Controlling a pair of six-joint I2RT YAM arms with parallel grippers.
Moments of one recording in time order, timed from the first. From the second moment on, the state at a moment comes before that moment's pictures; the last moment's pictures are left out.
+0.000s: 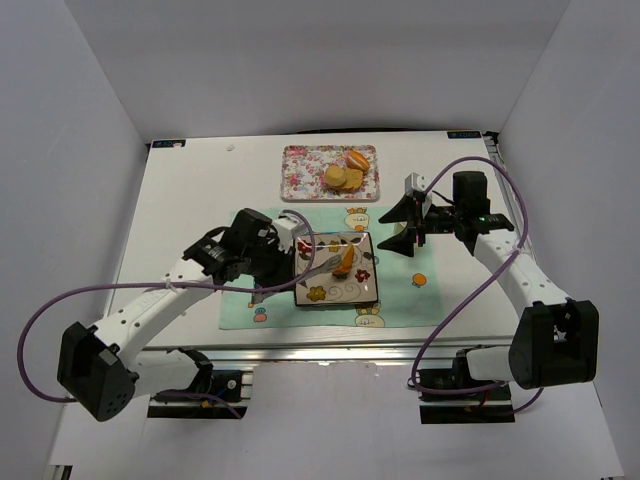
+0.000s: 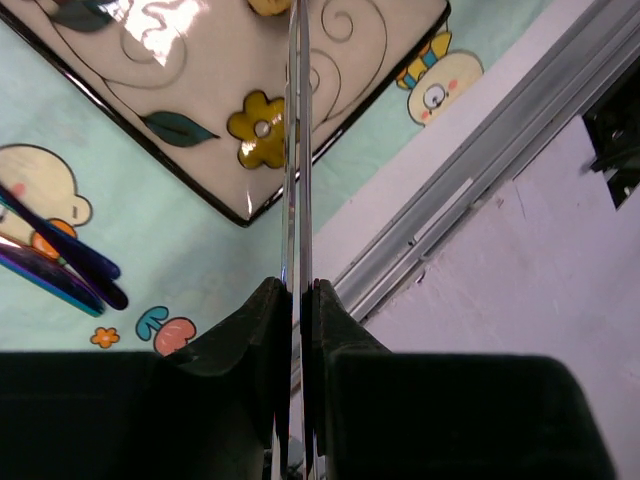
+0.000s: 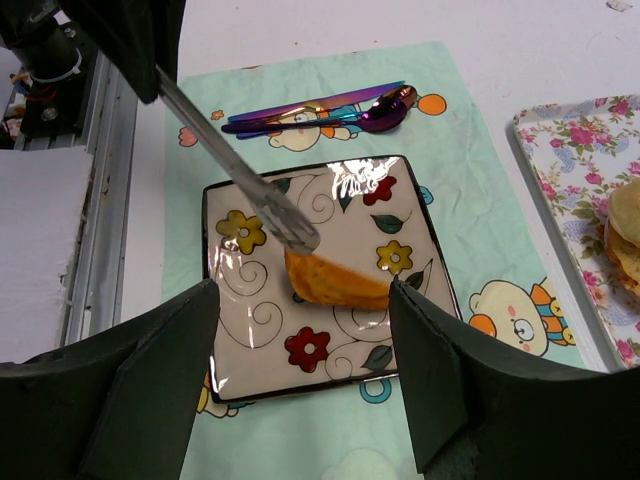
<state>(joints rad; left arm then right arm) -0.63 1.17 0.95 -0.67 0.35 -0.12 0.16 1.32 0.96 -0.31 -1.25 -0.64</state>
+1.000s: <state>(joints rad) -0.46 1.05 0.94 -0.66 0.13 -0.21 0.16 1.32 0.96 -0.33 -1.25 -0.66</state>
